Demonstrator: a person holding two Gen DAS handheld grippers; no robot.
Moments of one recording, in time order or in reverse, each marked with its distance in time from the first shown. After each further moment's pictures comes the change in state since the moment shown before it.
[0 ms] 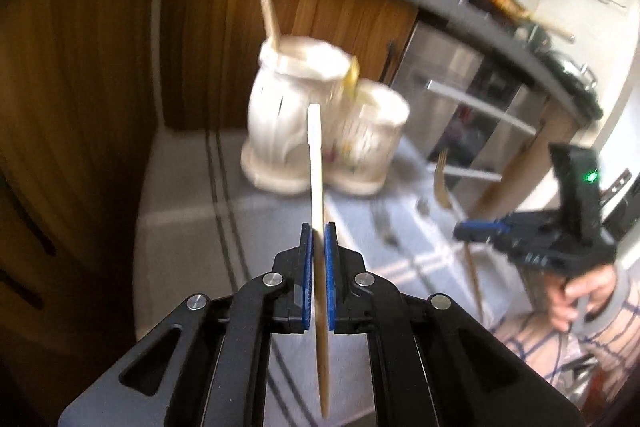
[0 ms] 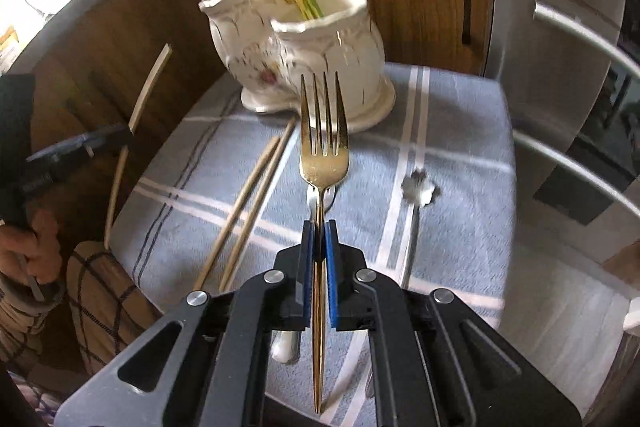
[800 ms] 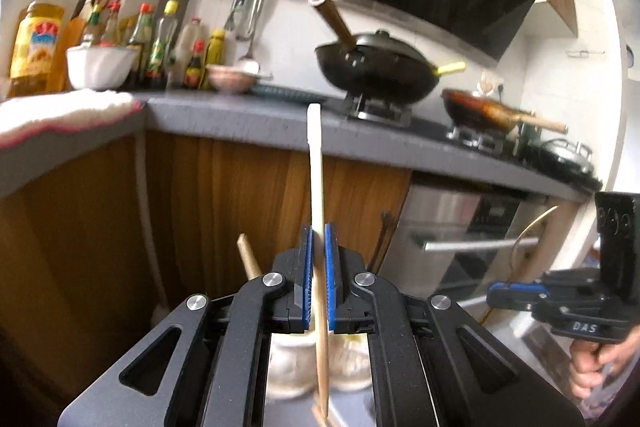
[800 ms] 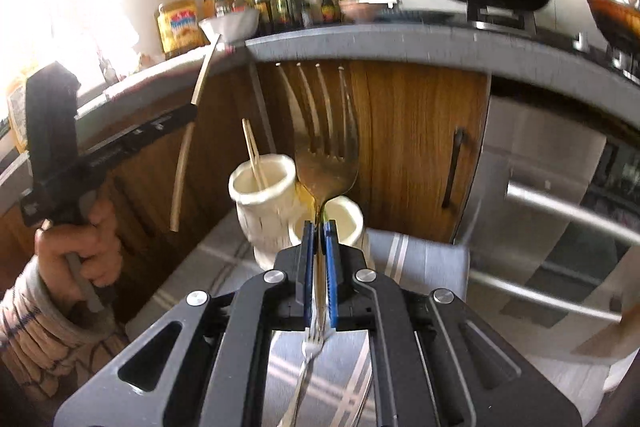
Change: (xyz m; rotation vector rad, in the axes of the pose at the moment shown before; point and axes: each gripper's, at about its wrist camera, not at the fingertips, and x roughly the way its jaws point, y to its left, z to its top) left arm -0.007 -0.021 0.134 0.037 -0.418 0.012; right arm -0.088 0.027 0.107 -0.099 -0.332 -0.044
